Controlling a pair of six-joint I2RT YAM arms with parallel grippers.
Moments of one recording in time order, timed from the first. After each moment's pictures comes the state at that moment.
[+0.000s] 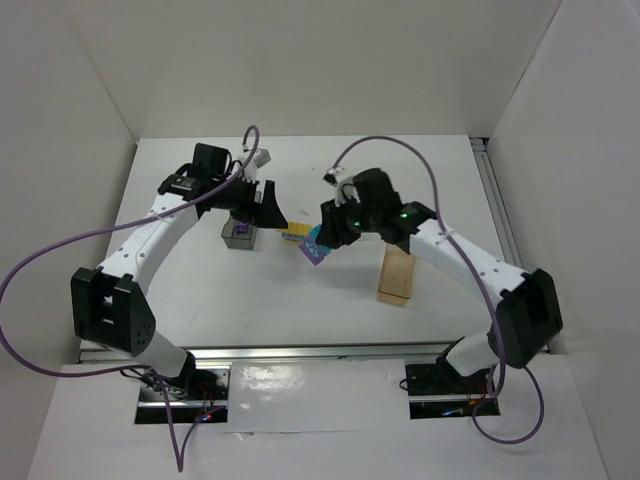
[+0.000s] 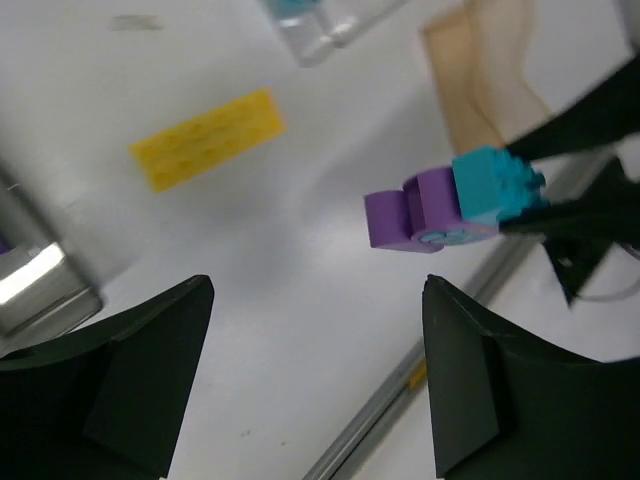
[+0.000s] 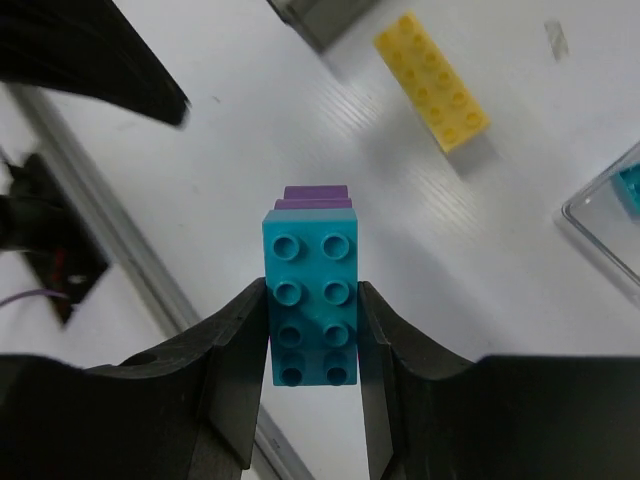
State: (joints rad) left arm -0.23 1.53 1.36 -0.69 0.57 -0.04; right arm 0.66 1.48 1.19 -0.41 -0.31 0.16
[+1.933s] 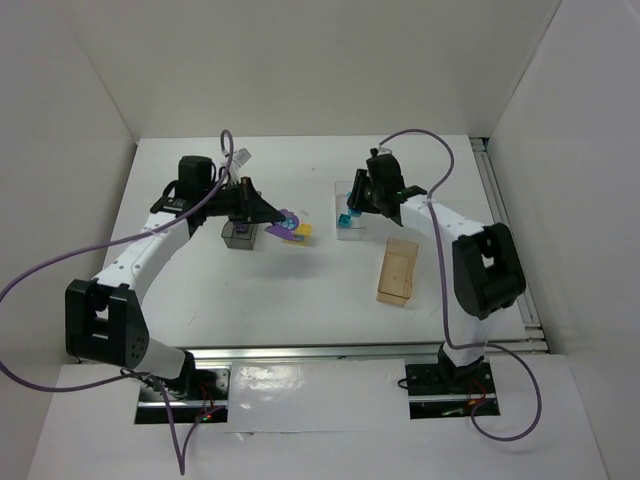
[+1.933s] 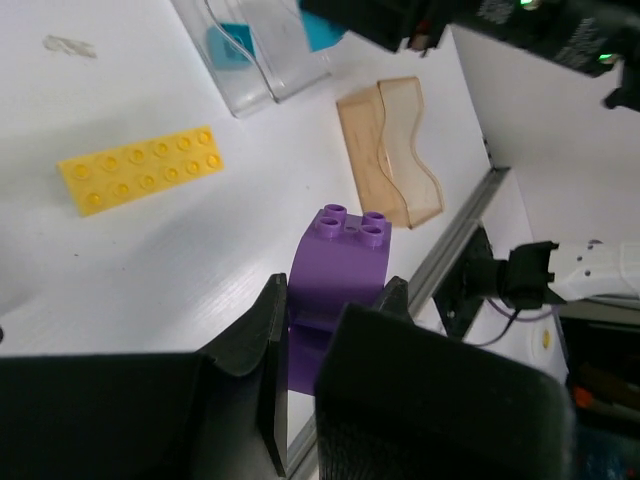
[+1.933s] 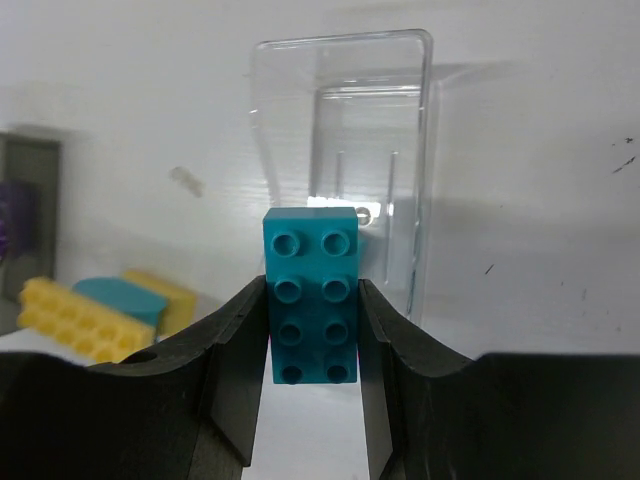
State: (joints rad) left arm -0.16 1.45 1.13 -0.34 0.81 -0.35; right arm 0.40 1.73 1.23 -0.17 0.01 0.48
